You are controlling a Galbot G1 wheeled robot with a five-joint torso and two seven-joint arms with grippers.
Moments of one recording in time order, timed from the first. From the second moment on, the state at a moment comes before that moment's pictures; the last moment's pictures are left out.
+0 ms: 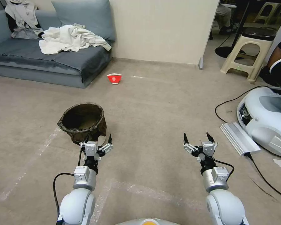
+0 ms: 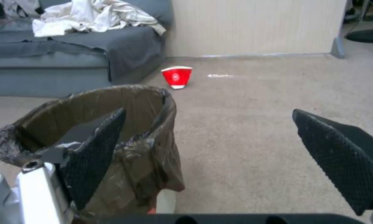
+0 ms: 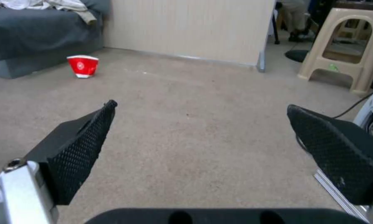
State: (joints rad) left arm 1.55 -1.50 -0.55 -2.00 0.00 0.00 0.00; right arm -1.55 1.50 0.55 2.00 0.00 0.00 0.00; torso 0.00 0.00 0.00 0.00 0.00
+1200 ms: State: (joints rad) left arm 1.61 -1.50 -0.60 -2.09 -0.03 0.00 0.00; right arm -1.55 1.50 0.55 2.00 0.00 0.00 0.00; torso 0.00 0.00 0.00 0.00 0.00
